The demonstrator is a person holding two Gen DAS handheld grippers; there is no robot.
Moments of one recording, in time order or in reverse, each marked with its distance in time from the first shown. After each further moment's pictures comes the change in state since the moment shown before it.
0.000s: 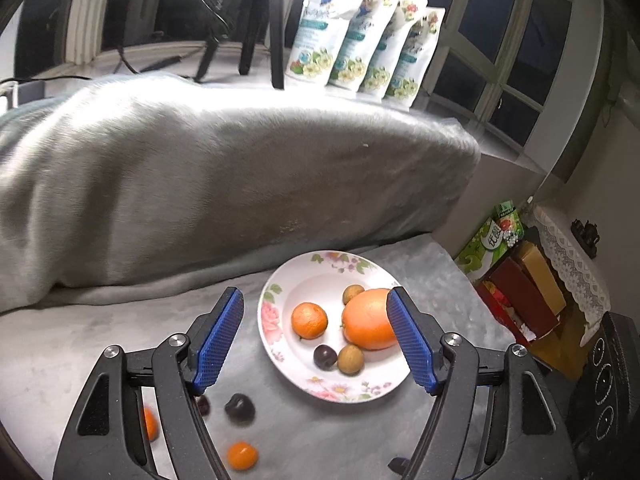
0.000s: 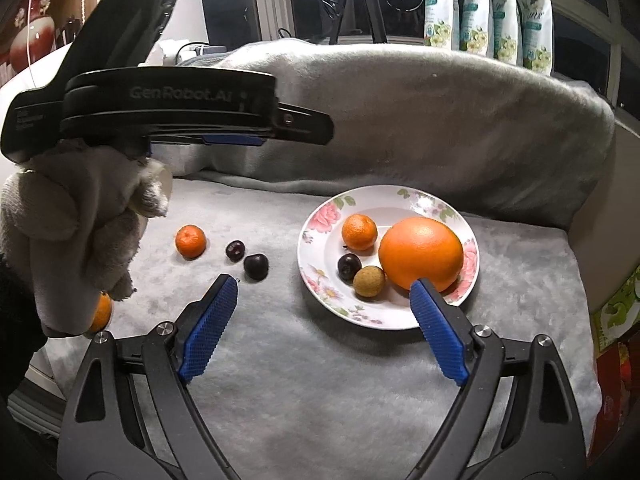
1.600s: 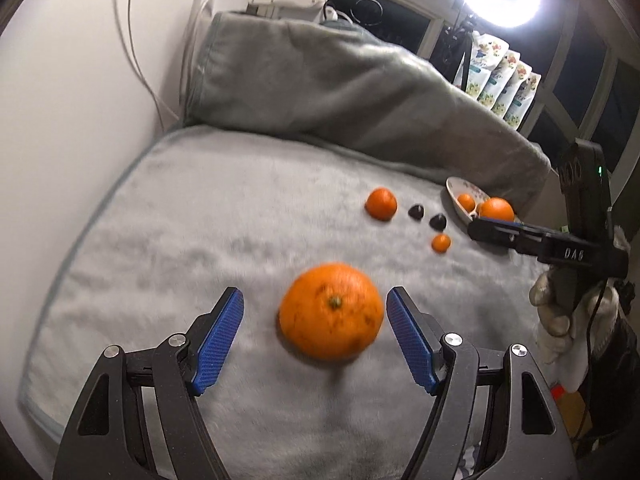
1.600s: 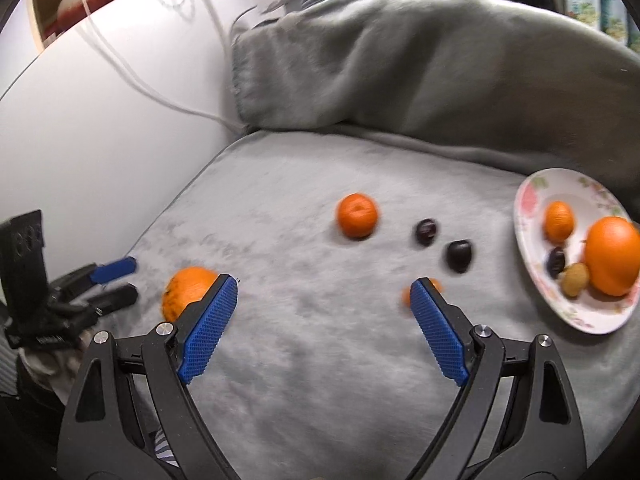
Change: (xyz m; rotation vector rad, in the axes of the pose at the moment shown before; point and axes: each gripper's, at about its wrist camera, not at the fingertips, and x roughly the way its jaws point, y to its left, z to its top) left arm -0.182 0.127 -0.230 -0.309 -0.078 0.278; right arm 0.059 0.134 0.006 -0.070 0.174 0.328
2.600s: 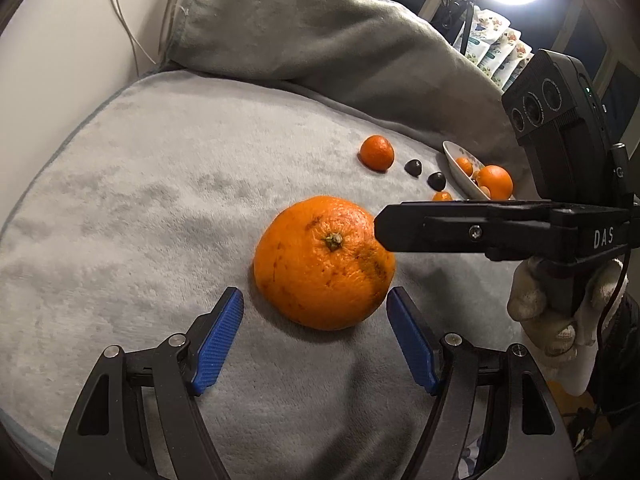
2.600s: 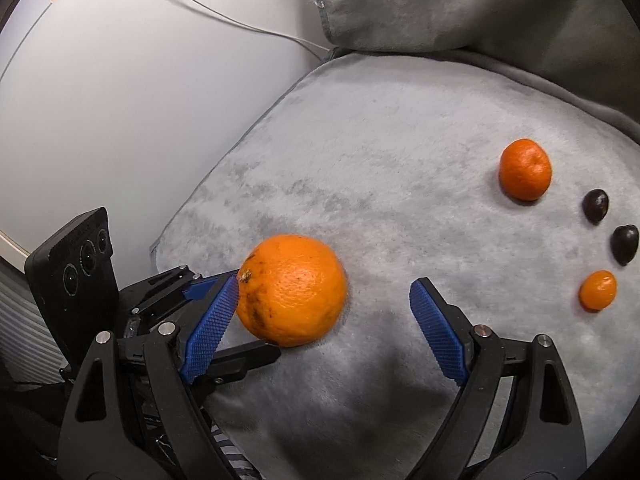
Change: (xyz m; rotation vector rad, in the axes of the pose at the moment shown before) left arm 0.036 0.006 -0.025 -0.025 0.094 -0.080; right arm 0.077 0.070 -0.002 -0.032 0.223 0.247
